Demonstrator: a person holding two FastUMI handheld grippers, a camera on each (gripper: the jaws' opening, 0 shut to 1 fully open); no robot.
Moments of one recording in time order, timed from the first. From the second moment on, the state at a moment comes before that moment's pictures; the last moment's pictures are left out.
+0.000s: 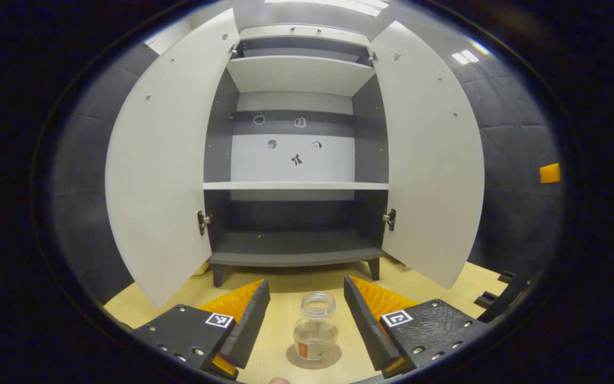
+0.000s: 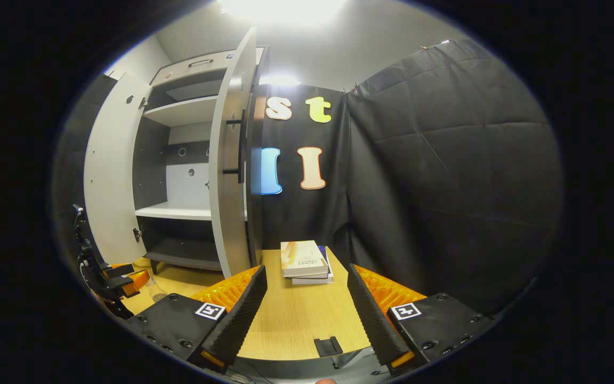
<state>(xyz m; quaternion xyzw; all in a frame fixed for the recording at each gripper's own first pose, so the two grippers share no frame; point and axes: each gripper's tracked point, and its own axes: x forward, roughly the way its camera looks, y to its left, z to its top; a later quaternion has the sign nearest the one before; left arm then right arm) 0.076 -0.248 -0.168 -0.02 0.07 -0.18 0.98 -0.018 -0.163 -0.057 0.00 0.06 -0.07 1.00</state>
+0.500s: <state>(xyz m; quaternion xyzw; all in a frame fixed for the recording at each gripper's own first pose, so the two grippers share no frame) 0.036 -0.178 -0.086 -0.01 0.04 -0.13 0.99 0.031 -0.158 0.001 0.01 0.04 -0.02 1.00</state>
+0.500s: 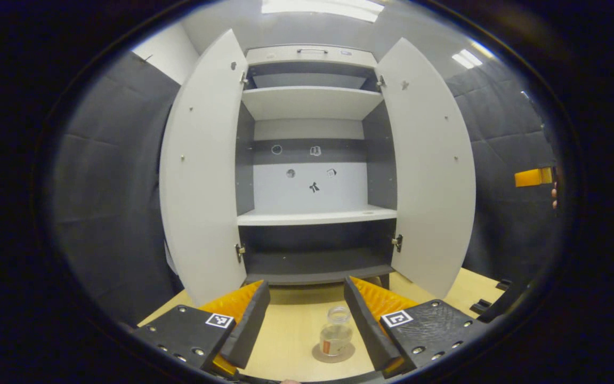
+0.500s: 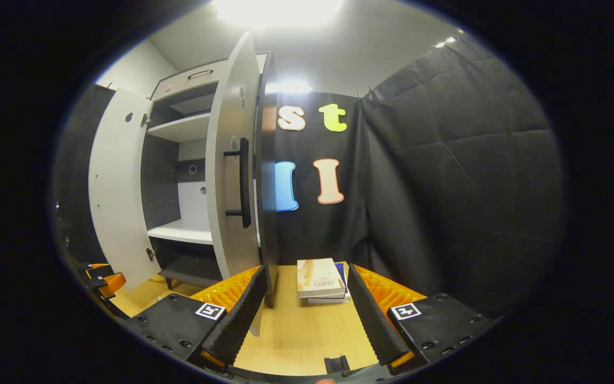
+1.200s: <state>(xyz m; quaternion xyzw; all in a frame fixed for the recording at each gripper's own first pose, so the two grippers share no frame) 0.040 -0.027 -0.051 -0.01 0.03 -0.04 1.00 0.105 -0.176 0.048 0.08 0.03 -0.08 0.99</state>
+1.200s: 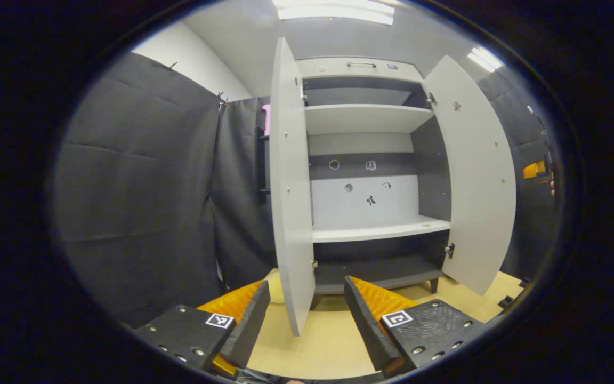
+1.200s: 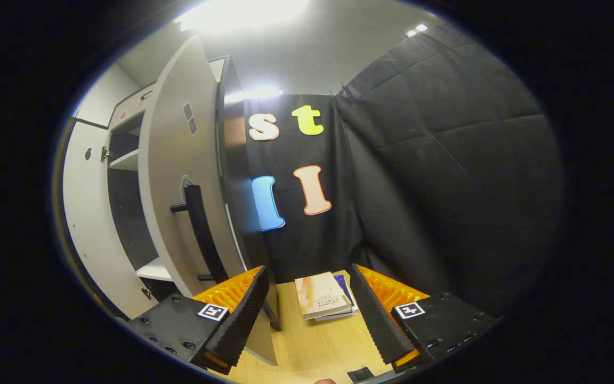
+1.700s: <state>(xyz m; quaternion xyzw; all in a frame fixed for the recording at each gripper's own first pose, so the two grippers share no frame) 0.052 0.054 -0.052 0.00 0.03 0.01 1.00 0.141 -0.152 0.070 0.05 0.02 -0.11 0.99</state>
